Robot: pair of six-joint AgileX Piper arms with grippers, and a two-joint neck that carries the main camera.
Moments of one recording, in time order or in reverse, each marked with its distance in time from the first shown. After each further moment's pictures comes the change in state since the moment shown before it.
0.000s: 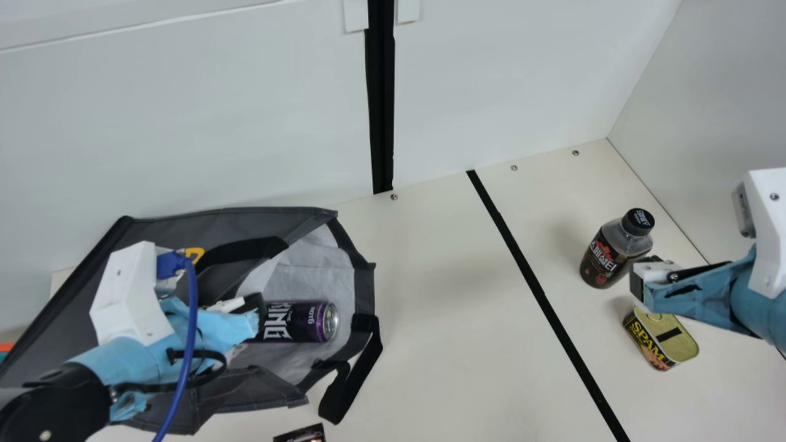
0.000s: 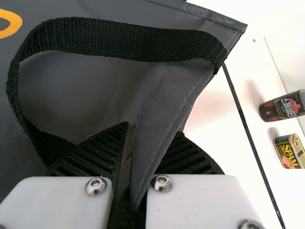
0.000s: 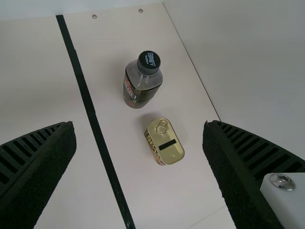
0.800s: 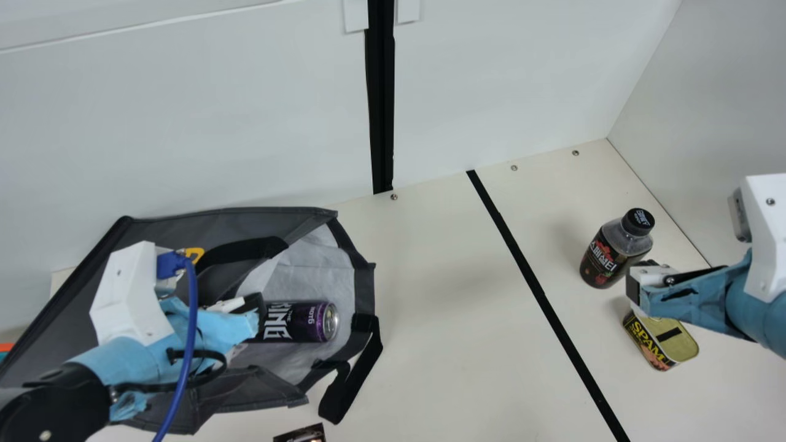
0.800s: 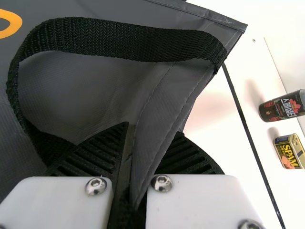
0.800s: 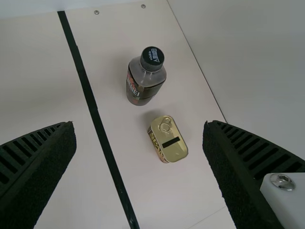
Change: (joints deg) left arm 0.0 0.0 0.0 0.0 0.0 0.0; right arm 0.7 0.1 0.8 -0.1 -0.1 1.0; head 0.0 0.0
